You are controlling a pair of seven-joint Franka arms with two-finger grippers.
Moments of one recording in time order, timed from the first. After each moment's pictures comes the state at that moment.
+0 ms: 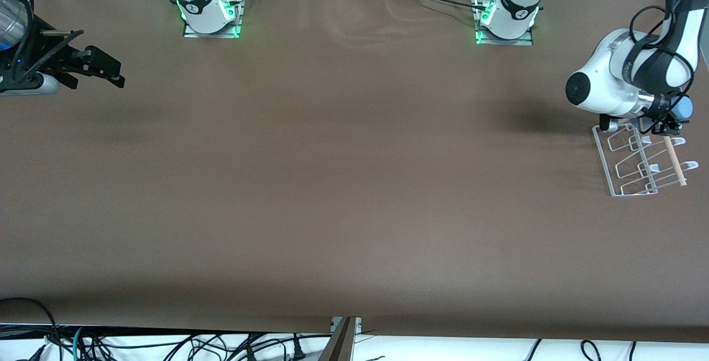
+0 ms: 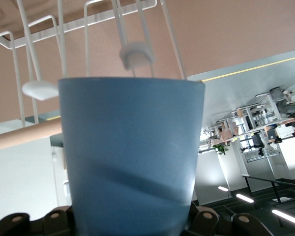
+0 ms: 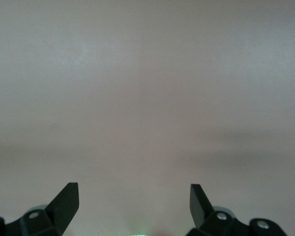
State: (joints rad) left arm 0.08 0.09 0.05 -2.41 1.46 1.89 0.90; right arm 0.35 -0.04 -0.28 -1.64 0.04 1.55 0.06
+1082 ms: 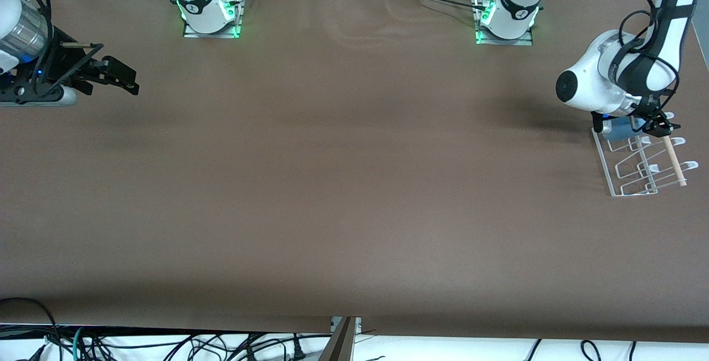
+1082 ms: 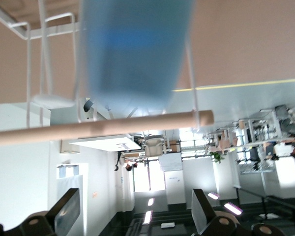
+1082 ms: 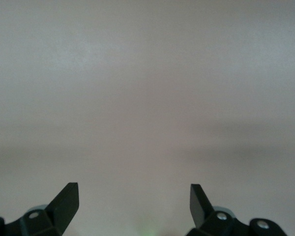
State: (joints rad) left arm 0.08 0.09 0.05 -2.41 1.45 1.89 0.73; right arm 0.37 0.00 -0.26 -1.62 0.04 1.57 0.11
